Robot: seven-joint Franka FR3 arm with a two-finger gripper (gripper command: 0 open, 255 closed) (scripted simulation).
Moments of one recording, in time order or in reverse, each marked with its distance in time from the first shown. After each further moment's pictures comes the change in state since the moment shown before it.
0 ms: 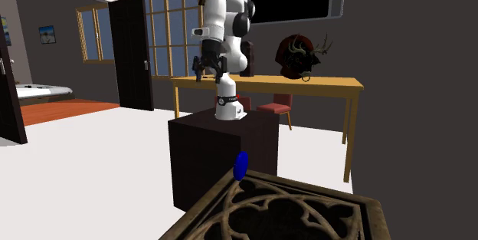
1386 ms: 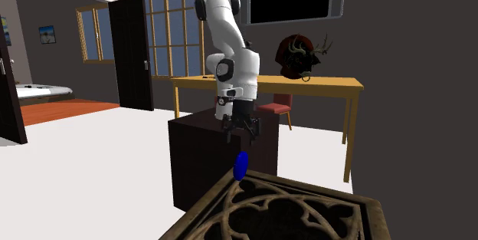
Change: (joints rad) arm 0.096 0.893 0.097 0.351 -0.852 0.376 0.899
